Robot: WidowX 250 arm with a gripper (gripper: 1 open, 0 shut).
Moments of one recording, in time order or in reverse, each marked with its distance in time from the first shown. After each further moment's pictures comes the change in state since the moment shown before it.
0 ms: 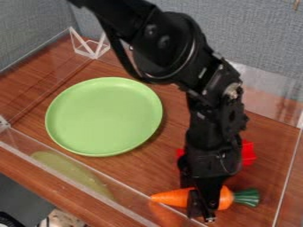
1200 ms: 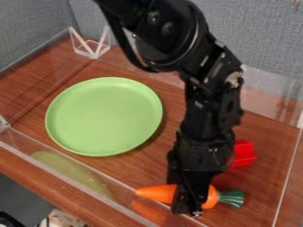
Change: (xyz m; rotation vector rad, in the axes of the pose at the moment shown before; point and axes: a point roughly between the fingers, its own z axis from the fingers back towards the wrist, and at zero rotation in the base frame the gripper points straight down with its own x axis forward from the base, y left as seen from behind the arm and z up) arm -0.008 0.006 0.010 -0.015 0.077 -0.022
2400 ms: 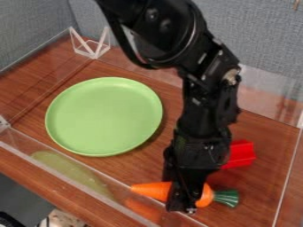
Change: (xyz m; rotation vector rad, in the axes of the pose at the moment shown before) arm -0.004 0.005 0.001 0.006 0.017 -0.013
